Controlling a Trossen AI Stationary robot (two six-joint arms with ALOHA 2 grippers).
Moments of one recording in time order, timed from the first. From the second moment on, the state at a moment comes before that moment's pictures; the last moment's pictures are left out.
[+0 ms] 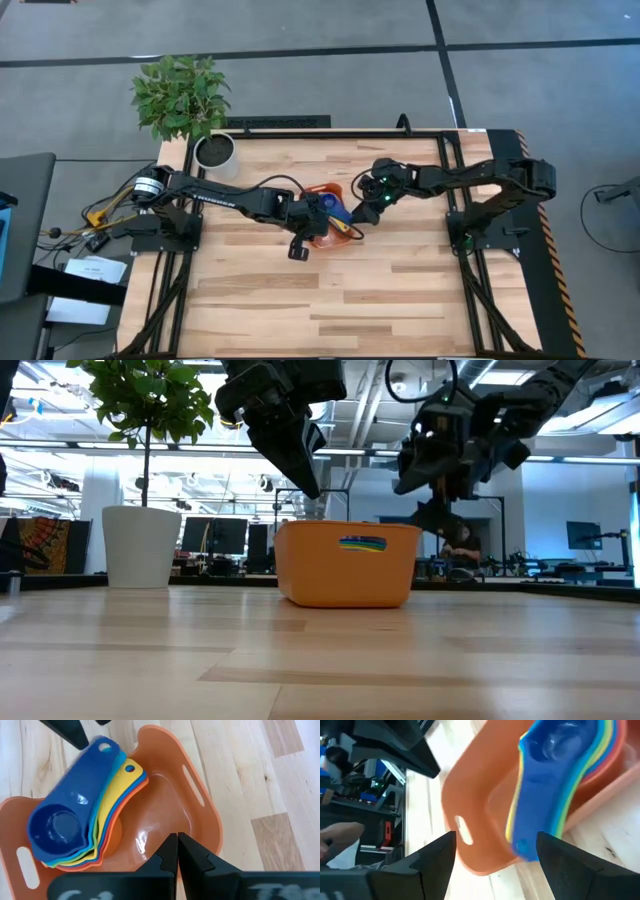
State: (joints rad) left arm -0.09 1.74 1.34 -0.52 -0.09 0.16; right arm -0.29 1.44 0.66 0.11 -0.55 0.55
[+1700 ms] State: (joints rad) left arm -0.09 1.74 1.34 -0.52 -0.09 0.15; right arm -0.16 1.48 0.66 0.12 -0.27 0.58
